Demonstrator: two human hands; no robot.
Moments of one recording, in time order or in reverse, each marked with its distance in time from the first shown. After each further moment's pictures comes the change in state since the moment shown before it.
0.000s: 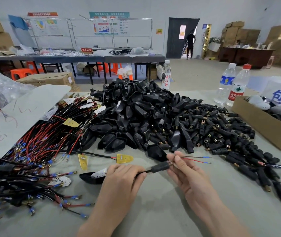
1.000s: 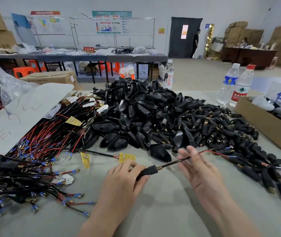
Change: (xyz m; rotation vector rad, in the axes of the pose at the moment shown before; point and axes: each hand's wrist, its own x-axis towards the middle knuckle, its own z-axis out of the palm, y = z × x) left_hand -0.001 -0.002 -0.003 0.066 -0.119 -0.064; right_hand 0.002 -0.012 -0.009 0.017 0.019 -0.105
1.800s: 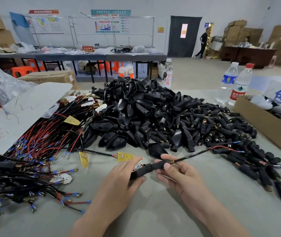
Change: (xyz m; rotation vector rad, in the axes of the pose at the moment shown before) left_hand -0.001 -0.012 0.004 -0.231 -0.084 -0.069; right_hand -0.010 0.020 0.012 -0.178 -0.217 0.114
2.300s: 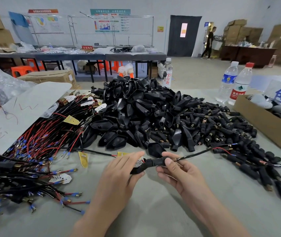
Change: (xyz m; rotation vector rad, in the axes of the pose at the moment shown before) left_hand 0.005 0.008 -0.004 0.131 0.251 0.229; right_hand -0.003 -0.007 0.006 0.016 -0.003 -0.018
